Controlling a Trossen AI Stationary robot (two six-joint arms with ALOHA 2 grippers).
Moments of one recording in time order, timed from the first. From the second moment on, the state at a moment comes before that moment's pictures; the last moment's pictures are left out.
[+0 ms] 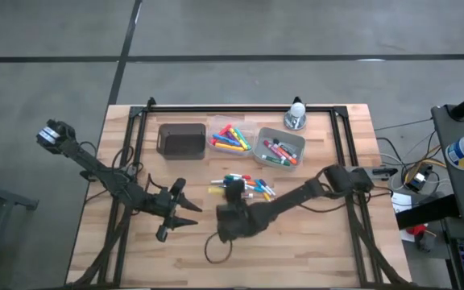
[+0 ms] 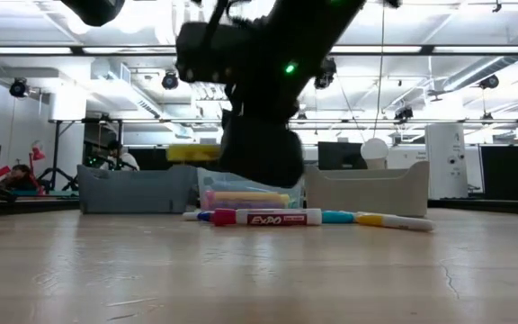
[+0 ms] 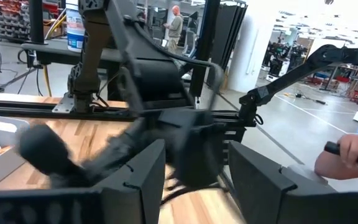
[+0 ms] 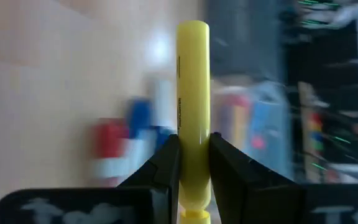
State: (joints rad) left arm -0.60 1.03 0.49 0.58 -0.34 -0.20; right arm 0.36 2.27 1.73 -0.68 0.99 -0.03
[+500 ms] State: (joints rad) left arm -0.60 1.03 0.49 0.58 -0.34 -0.20; right arm 0.07 2.27 1.73 -0.67 1.05 -0.19
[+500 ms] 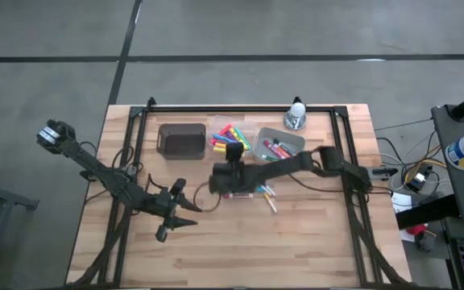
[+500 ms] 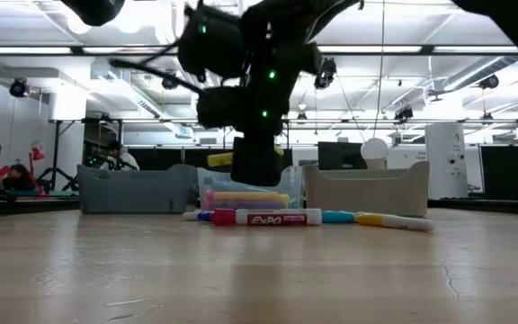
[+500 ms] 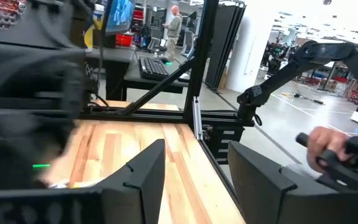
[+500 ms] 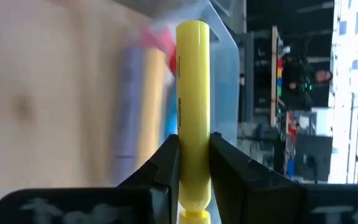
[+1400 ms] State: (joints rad) left arm -0.60 1.03 0.49 0.58 -0.33 -0.21; right arm -0.16 2.26 1.95 -0.82 0.78 -0.20
